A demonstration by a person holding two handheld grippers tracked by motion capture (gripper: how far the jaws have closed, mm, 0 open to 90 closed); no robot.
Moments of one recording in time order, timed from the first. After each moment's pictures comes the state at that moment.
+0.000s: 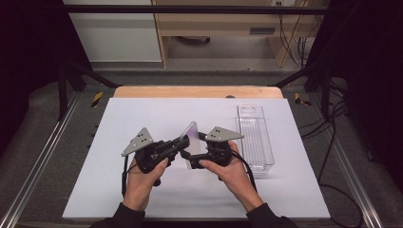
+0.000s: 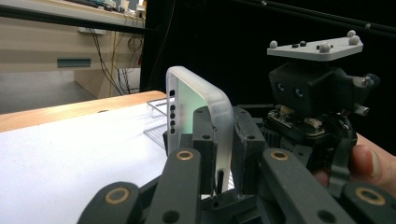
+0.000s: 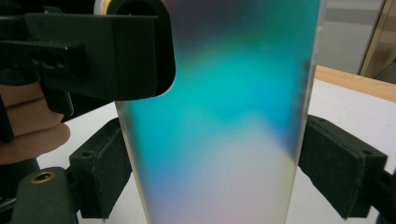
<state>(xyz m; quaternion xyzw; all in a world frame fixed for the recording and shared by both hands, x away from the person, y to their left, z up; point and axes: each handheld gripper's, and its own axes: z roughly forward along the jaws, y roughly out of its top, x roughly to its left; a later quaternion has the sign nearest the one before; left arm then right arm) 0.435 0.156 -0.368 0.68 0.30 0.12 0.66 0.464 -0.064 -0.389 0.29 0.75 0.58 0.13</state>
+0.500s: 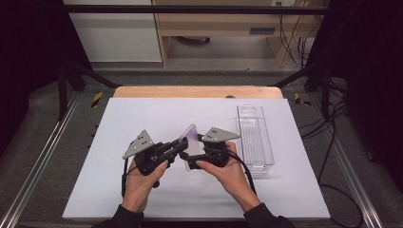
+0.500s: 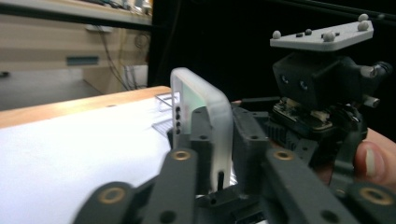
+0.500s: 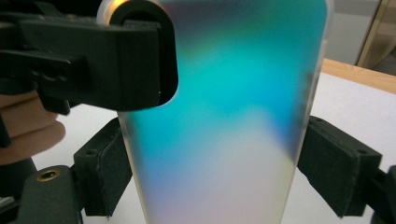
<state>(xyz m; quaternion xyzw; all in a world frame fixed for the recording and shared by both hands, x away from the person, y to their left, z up) 0.433 0.157 -0.376 0.69 0.30 0.13 0.65 0.465 -0.058 -0.393 0.30 0.77 0.55 0.13</state>
